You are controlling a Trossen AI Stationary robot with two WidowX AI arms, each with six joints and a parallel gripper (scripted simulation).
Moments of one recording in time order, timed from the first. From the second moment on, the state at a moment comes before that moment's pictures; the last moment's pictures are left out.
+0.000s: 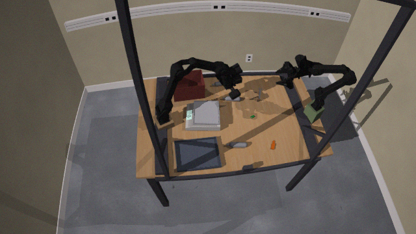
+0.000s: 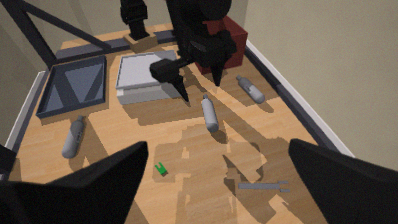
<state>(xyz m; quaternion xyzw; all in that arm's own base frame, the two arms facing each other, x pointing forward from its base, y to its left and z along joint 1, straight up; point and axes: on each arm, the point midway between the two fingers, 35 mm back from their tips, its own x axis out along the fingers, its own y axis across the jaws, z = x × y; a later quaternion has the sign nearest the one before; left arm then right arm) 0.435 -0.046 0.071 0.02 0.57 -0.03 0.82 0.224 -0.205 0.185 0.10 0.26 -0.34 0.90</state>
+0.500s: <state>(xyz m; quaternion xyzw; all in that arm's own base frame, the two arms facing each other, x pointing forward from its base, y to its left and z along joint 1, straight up) 0.439 -0.042 0.066 -0.16 0.58 0.11 0.79 0.224 -0.205 0.185 0.10 0.26 -0.34 0.90</state>
